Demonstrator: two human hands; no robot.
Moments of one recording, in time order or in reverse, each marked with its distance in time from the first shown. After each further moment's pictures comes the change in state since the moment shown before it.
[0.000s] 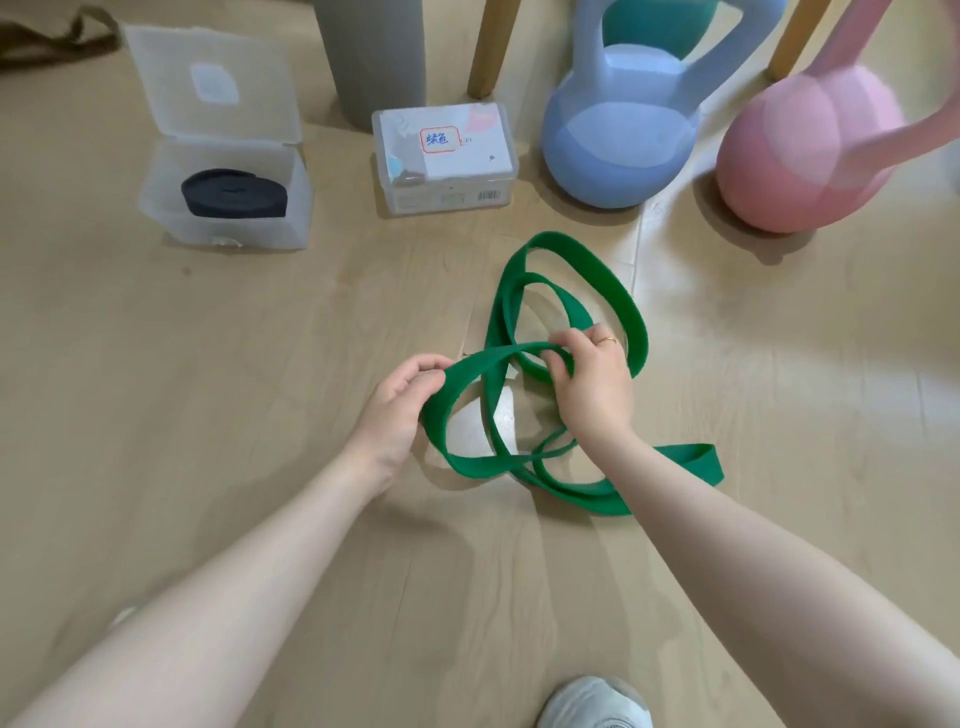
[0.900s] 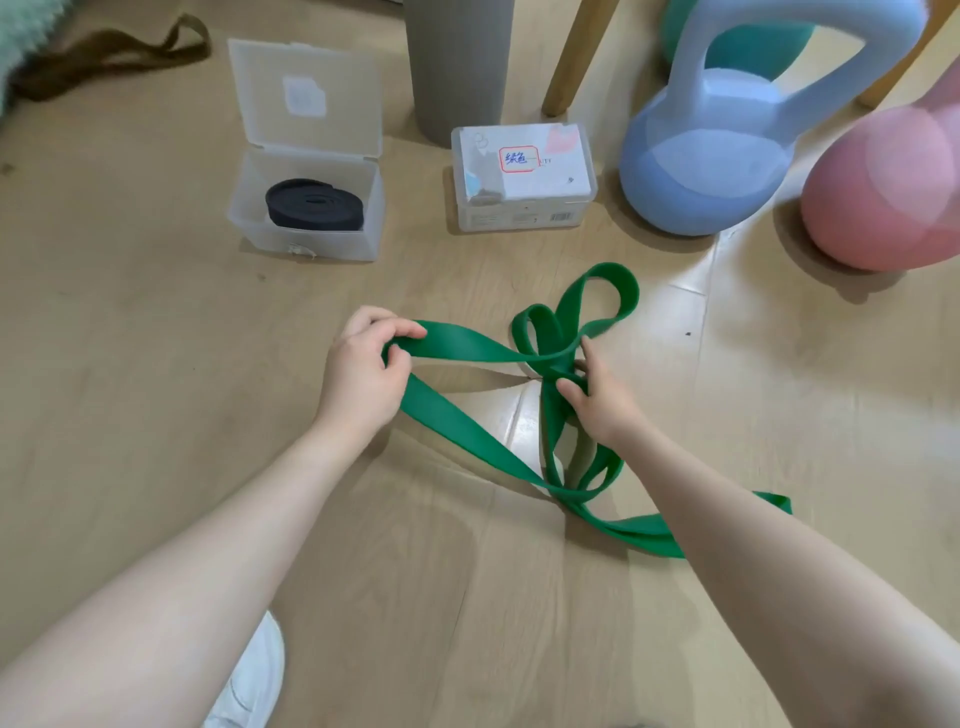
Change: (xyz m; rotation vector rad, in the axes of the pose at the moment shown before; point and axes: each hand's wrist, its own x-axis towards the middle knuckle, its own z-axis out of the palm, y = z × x) left_hand 0.032 0.025 -0.087 0.659 0.428 0.366; right_hand 0.031 -0.015 0.047 0.198 -0.482 0.122
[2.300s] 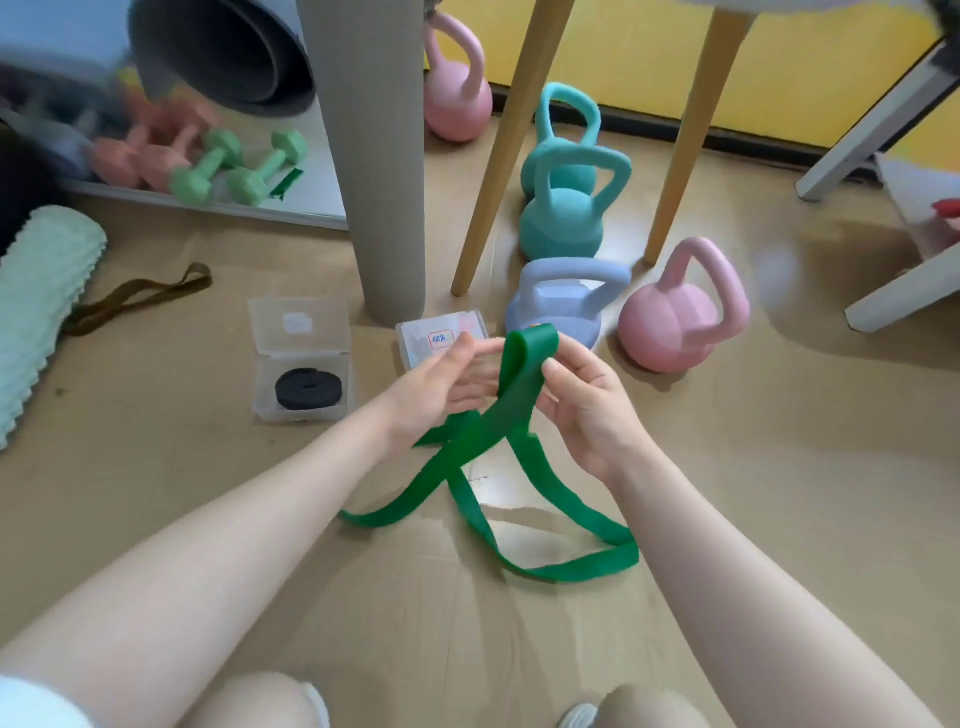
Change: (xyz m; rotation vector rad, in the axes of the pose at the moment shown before) left_hand 0.035 0.243 -0.127 -0.609 -0.897 -0.023; right_hand -0.161 -0.215 -0.167 1.074 0.061 -0.348
